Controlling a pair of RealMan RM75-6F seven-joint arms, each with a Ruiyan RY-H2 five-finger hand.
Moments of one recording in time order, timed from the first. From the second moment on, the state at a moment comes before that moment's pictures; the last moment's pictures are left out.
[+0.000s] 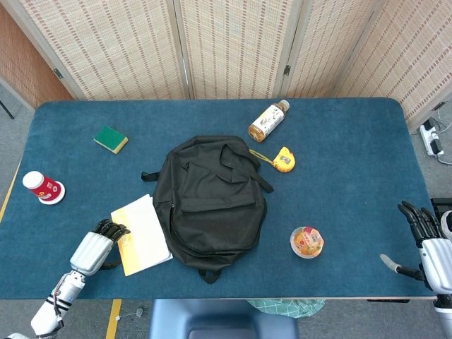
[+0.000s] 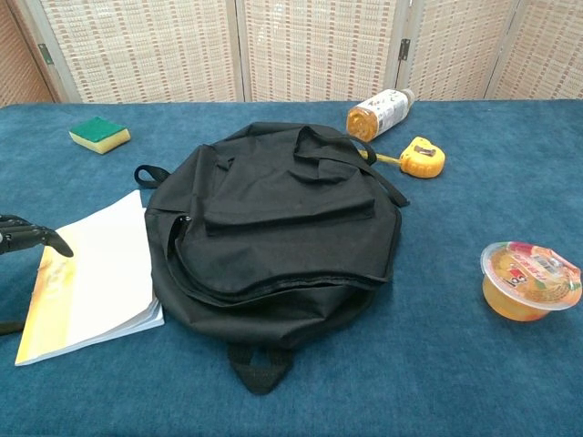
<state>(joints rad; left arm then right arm) -0.33 -1.56 0.07 -1.03 1.68 1.32 -0.08 0.02 -1.09 0.02 -1.54 -1.61 1.59 0.35</state>
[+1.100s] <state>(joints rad) -0.36 -1.66 0.06 -0.91 1.68 1.41 -0.35 0.02 -1.09 0.03 -1.56 -1.60 1.59 0.33</state>
